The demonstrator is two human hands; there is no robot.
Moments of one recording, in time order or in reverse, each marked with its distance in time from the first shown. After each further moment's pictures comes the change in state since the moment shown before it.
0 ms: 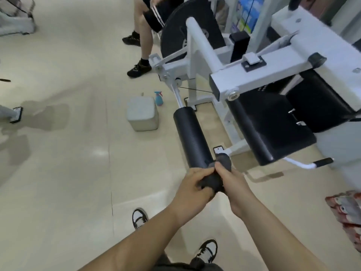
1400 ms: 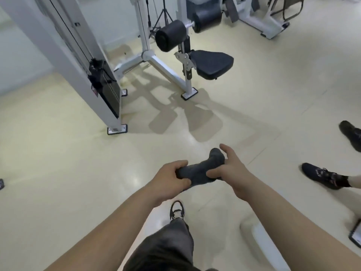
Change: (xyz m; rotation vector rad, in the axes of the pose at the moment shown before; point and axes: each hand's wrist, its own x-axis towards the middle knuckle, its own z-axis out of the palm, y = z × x) left_hand 0.109 -0.062 -0.871 -0.355 0.906 -0.311; right_hand 0.213 -0.196 0.979 -1.110 -1.048 -0.143
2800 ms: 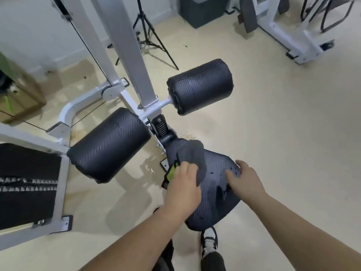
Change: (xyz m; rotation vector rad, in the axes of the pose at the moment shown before) left_hand 0.906 0.316 -0.195 0.589 0.253 0.134; right_hand 0.833 -0.439 -0.281 -0.563 0.296 0.109
